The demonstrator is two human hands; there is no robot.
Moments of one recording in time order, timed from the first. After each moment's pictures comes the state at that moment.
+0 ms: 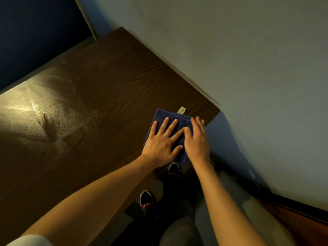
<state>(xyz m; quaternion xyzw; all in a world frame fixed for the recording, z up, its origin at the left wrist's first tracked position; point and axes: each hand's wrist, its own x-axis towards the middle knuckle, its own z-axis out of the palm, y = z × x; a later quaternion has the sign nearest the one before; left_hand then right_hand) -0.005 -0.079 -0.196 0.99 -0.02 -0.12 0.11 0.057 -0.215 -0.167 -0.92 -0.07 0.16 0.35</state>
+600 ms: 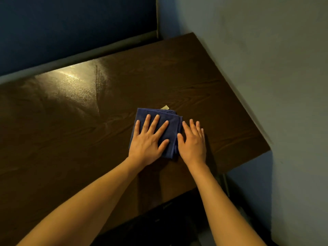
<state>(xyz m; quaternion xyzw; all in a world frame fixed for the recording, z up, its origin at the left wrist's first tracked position) -0.086 0.049 -0.201 0.96 0.26 -0.07 0.11 0.036 -0.076 -0.173 -0.92 -0.31 0.18 0.18</state>
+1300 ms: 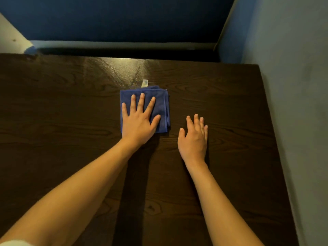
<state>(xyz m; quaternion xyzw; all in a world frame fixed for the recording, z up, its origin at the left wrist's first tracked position) -0.072 0.181 -0.209 0.83 0.55 -0.02 0.11 0.081 0.075 -0.183 -0.86 -0.44 0.20 0.14</state>
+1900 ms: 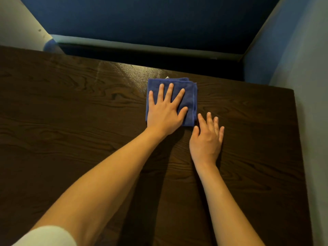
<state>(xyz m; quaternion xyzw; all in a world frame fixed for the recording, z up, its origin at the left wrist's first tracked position) -0.004 0.264 -0.217 0.83 0.54 -0.01 0.09 0.107 0.155 -0.198 -0.85 -0.48 0.14 0.16</state>
